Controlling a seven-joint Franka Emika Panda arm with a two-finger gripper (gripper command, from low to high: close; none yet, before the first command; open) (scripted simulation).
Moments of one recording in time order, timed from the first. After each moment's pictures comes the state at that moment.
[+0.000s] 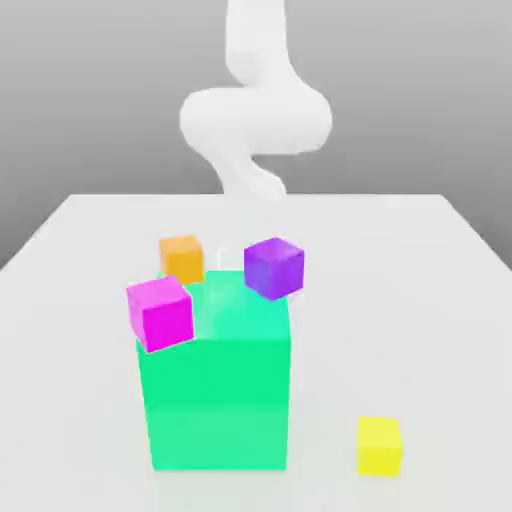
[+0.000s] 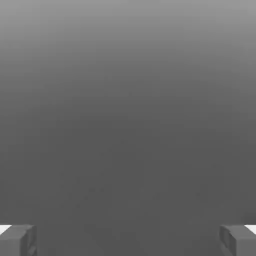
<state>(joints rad) 0.06 -0.71 -0.03 -2.32 0.01 2.34 0.69</state>
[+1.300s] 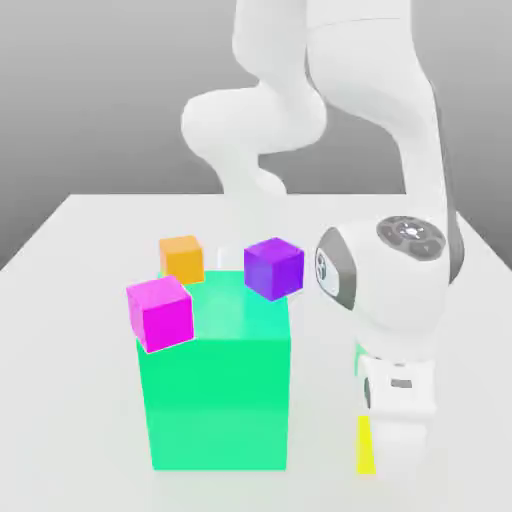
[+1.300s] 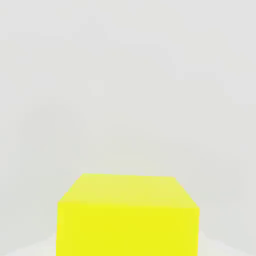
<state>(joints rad) 0.41 0.35 -0.04 -2.55 0.05 2.90 -0.37</state>
